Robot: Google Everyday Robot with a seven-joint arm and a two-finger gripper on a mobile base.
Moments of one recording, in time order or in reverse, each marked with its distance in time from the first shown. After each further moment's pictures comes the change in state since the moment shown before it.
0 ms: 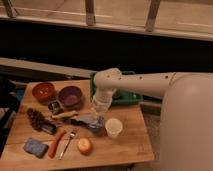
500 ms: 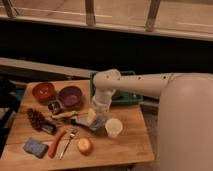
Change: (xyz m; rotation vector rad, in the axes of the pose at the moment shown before) arm 0.003 0.003 0.012 -0.025 0.027 -0.001
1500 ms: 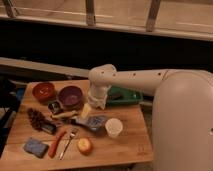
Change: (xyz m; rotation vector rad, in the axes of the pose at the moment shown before) arm -0.030 0.010 -0.012 0.021 -0.028 -0.047
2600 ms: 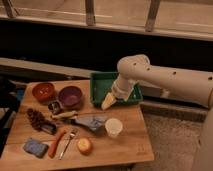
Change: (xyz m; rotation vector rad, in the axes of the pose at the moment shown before) arm 0.058 -0.077 -0.101 0.095 -0.159 0.173
